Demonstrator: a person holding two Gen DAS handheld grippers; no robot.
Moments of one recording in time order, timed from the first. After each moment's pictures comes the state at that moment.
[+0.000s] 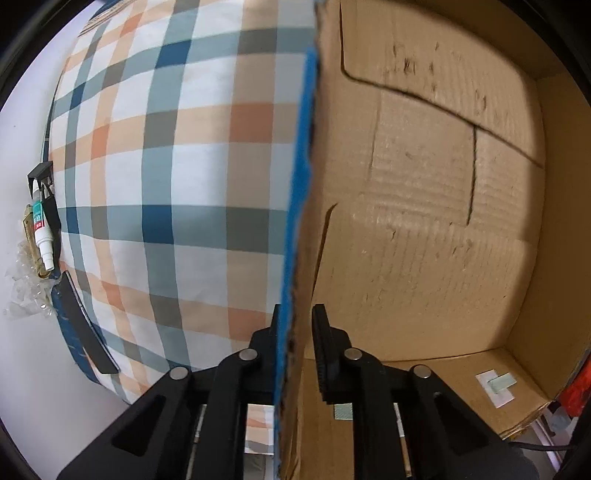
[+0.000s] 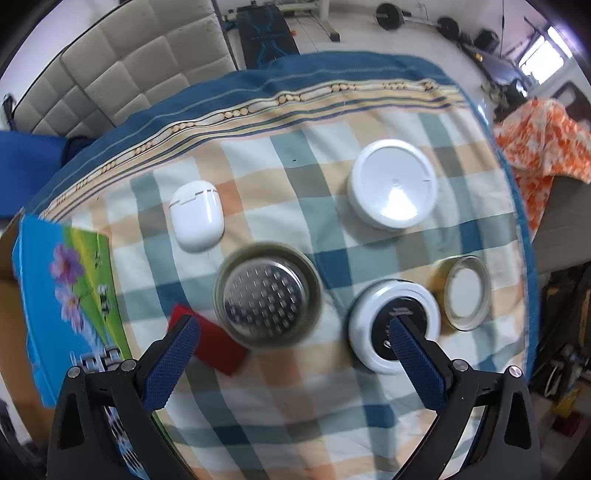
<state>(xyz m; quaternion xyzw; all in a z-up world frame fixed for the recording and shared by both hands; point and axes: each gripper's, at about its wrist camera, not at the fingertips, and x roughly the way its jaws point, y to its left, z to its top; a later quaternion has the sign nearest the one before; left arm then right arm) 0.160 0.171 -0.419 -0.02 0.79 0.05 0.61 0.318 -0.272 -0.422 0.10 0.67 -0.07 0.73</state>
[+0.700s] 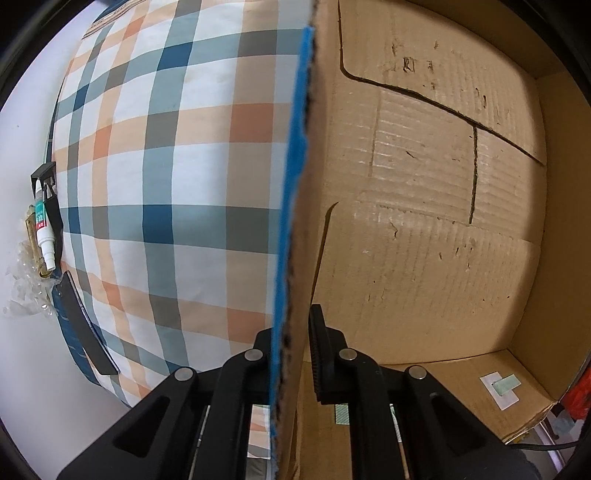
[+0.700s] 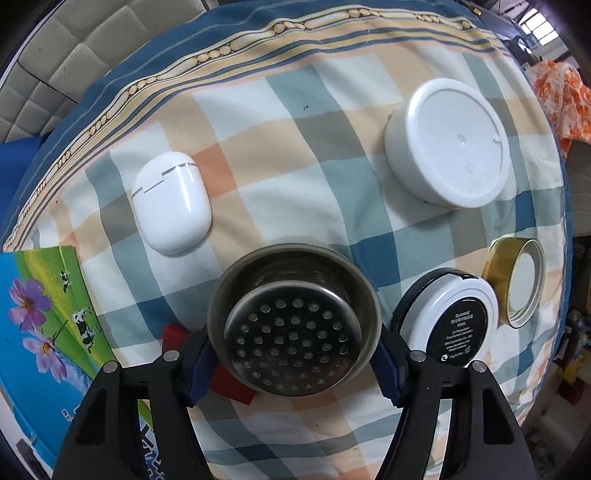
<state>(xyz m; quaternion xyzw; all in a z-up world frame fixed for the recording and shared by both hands) 0.156 0.177 -0.423 -0.02 0.78 0.05 0.62 0.370 -0.255 -0.477 0.13 0.73 -0.09 0.67</state>
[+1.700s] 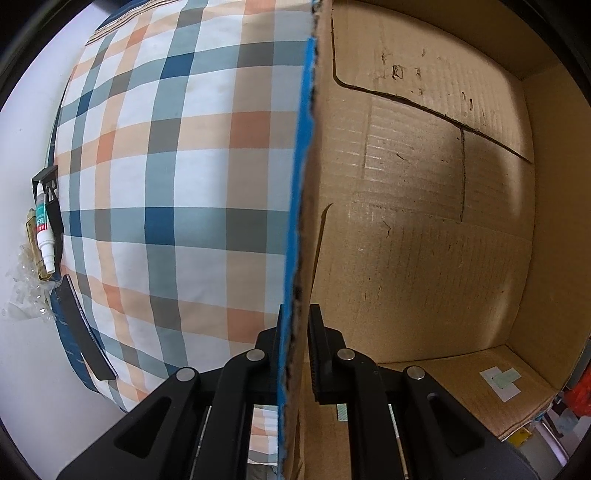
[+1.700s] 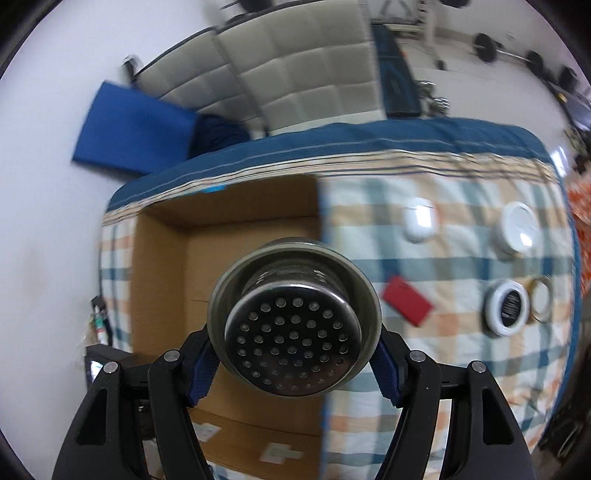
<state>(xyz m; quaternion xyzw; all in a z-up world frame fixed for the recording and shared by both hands) 0.143 0.176 -0.409 -0.02 0.77 0.04 0.64 0.301 -0.104 -0.290 0.11 0.64 0.12 0.75</state>
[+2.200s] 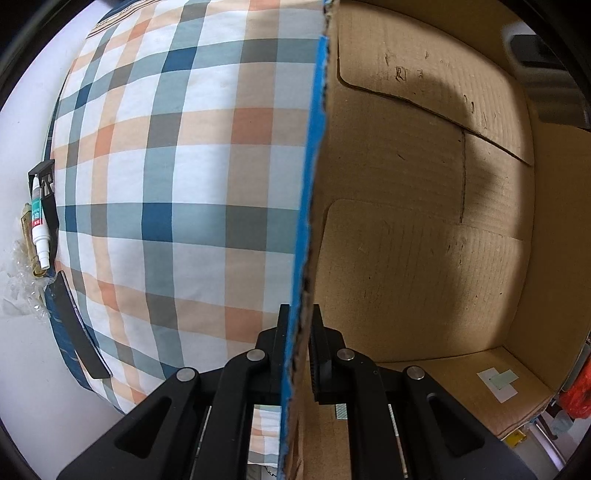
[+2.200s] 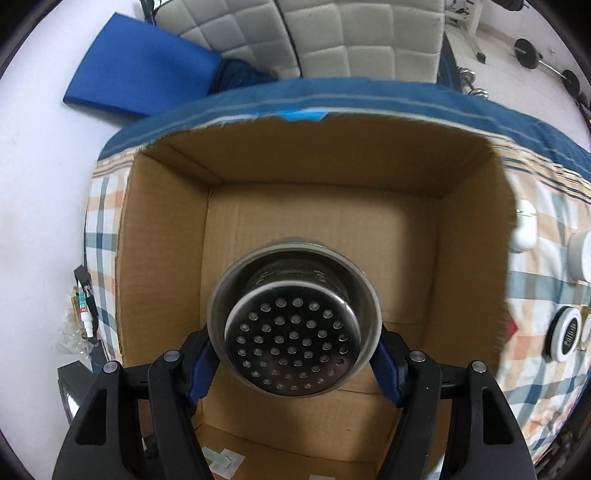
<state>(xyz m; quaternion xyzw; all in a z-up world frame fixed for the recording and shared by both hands) 0.143 0.187 -0.409 -0.03 0.77 0.04 0.64 0.322 0.001 -0.377 0.06 0.69 0.14 0.71</state>
